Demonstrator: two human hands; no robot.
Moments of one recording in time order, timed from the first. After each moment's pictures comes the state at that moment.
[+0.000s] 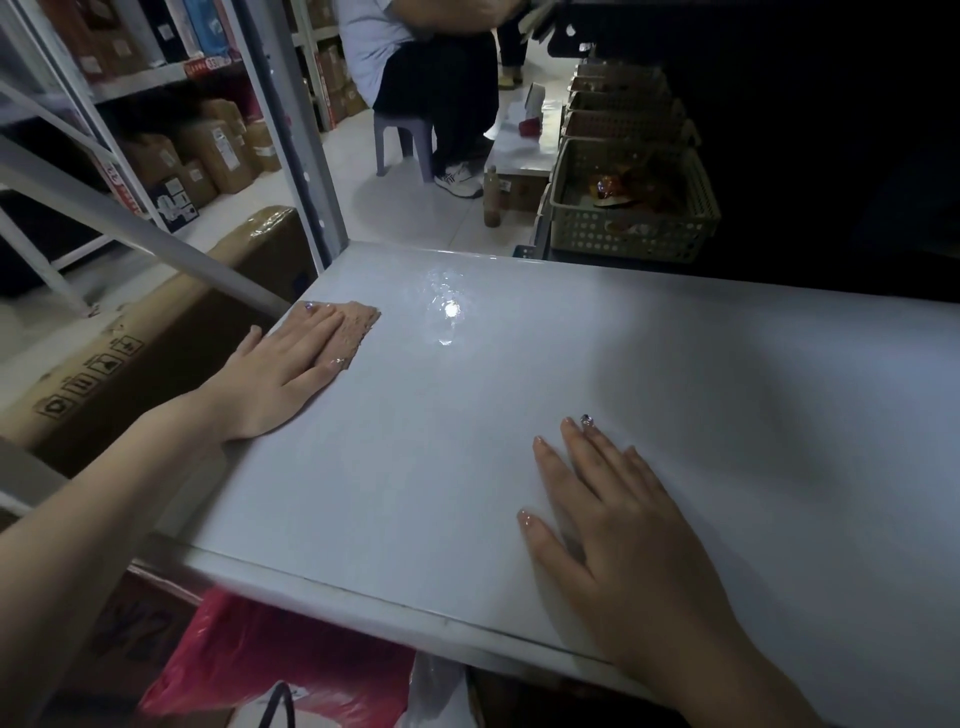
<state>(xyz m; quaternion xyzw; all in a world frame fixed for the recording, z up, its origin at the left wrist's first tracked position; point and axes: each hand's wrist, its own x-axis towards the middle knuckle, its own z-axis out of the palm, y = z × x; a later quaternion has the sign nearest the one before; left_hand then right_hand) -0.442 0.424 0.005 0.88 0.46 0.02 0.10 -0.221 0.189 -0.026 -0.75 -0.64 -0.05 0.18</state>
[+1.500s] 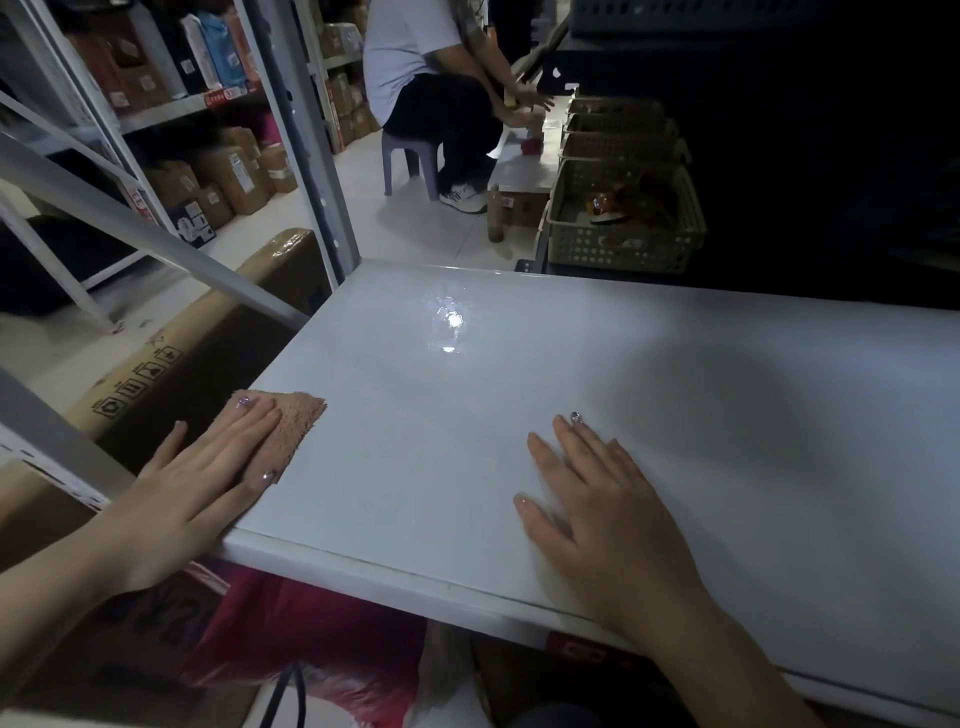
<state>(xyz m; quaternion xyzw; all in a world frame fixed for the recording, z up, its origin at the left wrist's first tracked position) -0.538 0.341 -0.008 0.90 0.42 0.05 0.08 -0.219 0.185 -0.011 -0.73 -0.66 0.05 0.18</state>
